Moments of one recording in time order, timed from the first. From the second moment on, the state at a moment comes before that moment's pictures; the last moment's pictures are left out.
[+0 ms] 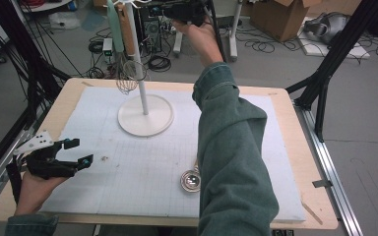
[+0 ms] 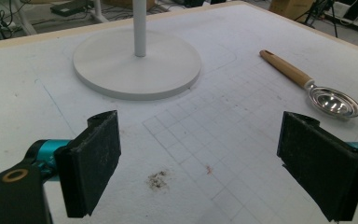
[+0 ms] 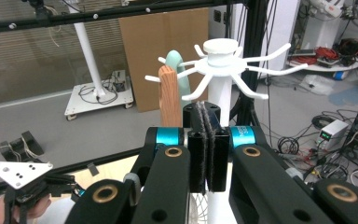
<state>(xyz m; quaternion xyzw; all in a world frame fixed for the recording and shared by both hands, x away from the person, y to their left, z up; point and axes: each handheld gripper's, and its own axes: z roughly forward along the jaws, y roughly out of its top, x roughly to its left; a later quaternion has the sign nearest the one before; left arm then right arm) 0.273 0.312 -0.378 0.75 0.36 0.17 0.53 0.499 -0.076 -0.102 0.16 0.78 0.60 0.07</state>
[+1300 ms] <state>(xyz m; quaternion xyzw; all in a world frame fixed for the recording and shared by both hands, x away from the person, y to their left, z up) 0.270 0.316 -0.374 0.75 0.36 0.17 0.53 0.487 -0.037 -0.101 0.16 0.78 0.60 0.09</state>
